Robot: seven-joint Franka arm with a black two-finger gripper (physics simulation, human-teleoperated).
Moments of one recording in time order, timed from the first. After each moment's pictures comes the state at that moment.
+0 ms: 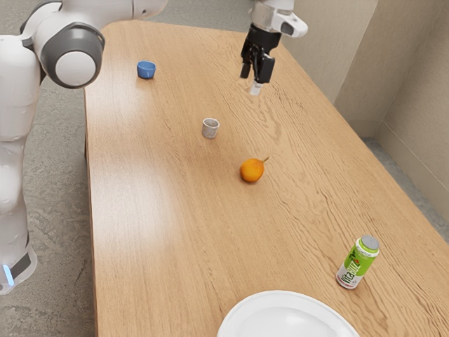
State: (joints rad) arm 0.04 0.20 0.15 -1.16 -0.07 1.31 0.20
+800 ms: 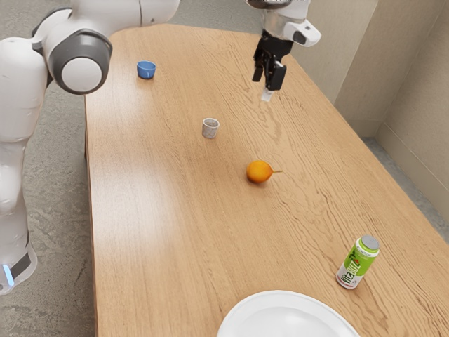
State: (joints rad) arm 0.04 0.26 0.08 -1.09 0.01 1.34 0.18
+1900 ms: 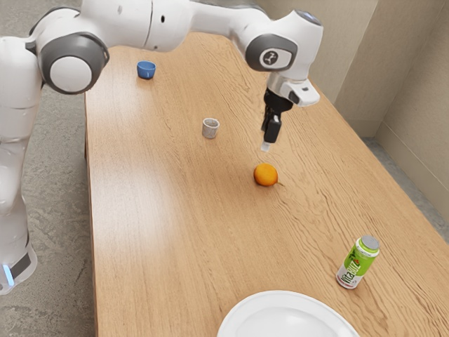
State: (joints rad) arm -0.02 0.26 0.05 -1.42 0.01 1.68 0.38
